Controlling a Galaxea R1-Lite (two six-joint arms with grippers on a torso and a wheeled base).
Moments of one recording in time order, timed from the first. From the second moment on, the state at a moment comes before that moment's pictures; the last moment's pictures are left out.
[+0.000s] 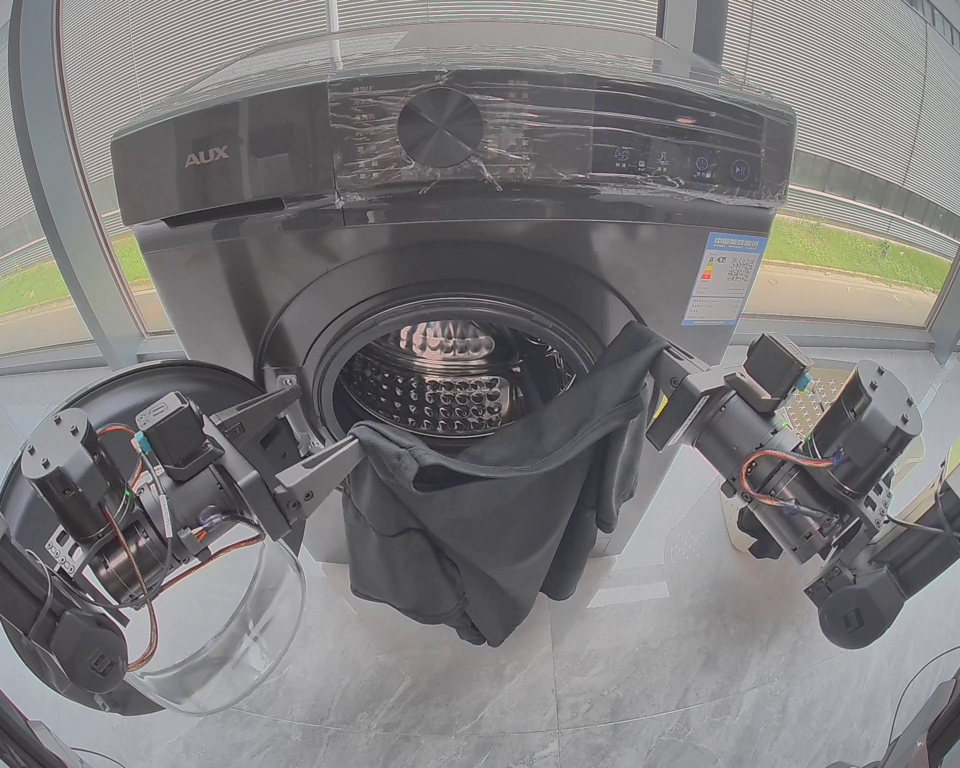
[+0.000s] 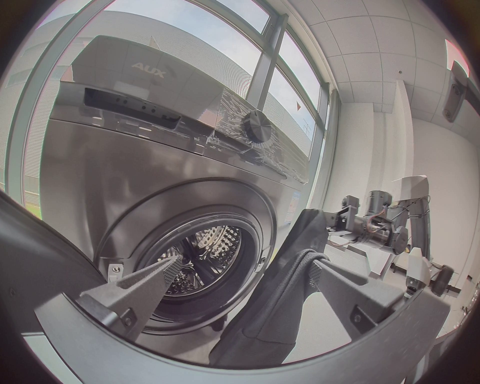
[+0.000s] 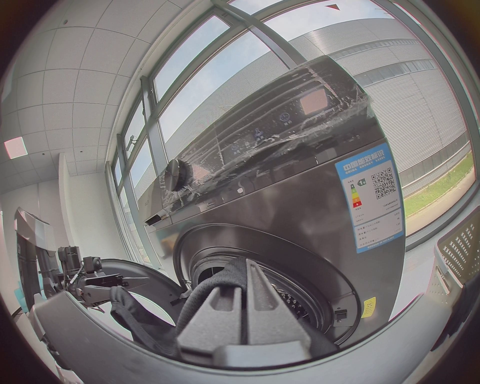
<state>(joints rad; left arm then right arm) -0.34 1.68 -0.33 -1.52 -0.39 -0.13 0.63 1.84 -0.60 -1.54 -0.07 0.20</state>
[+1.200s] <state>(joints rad) -0.26 1.78 -0.31 -1.52 -0.39 -0.04 0.51 1.87 -0.64 -1.54 -0.10 0.21</state>
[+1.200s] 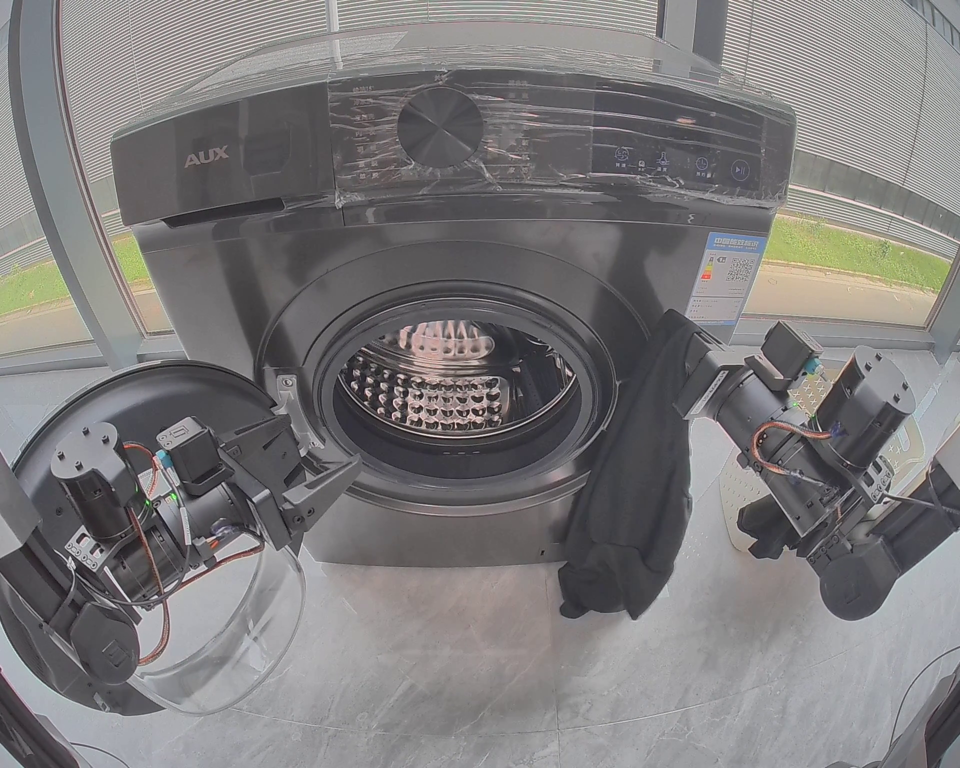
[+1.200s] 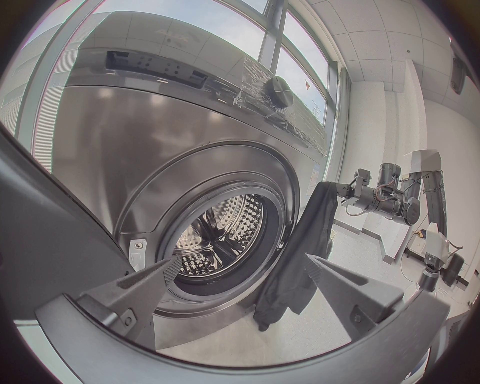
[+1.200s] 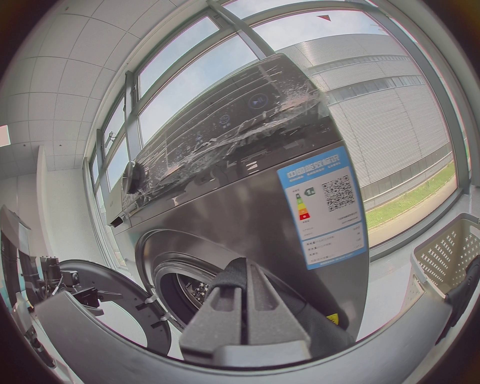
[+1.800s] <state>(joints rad) -0.39 1.87 -0.31 -1.52 -0.33 0.00 0.69 1.87 -0.67 -1.47 -0.11 0.20</state>
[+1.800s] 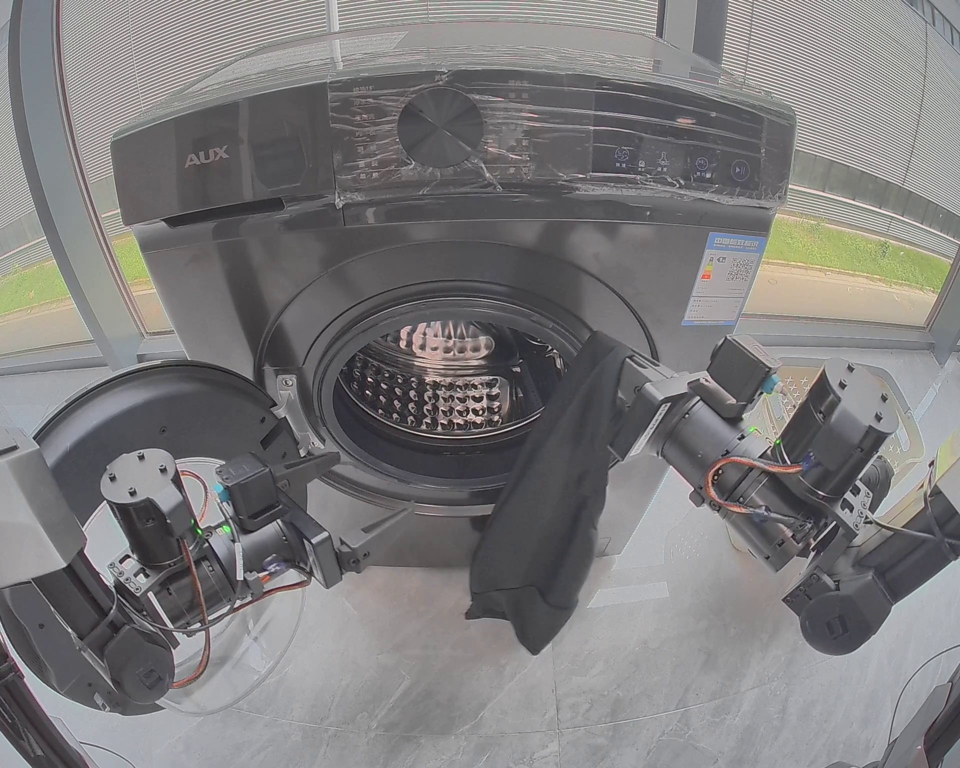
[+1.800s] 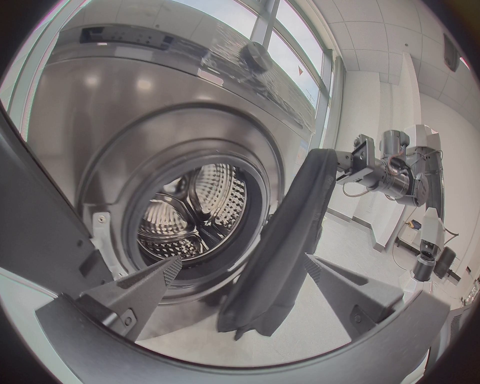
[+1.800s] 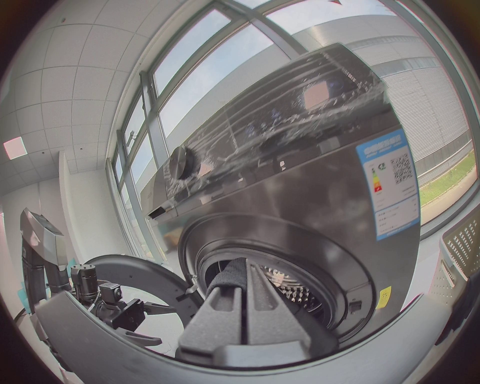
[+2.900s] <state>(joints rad) -0.52 2.16 -0.48 -1.52 -0.30 0.00 0.83 1.85 -0.84 -1.20 -0.12 0.21</state>
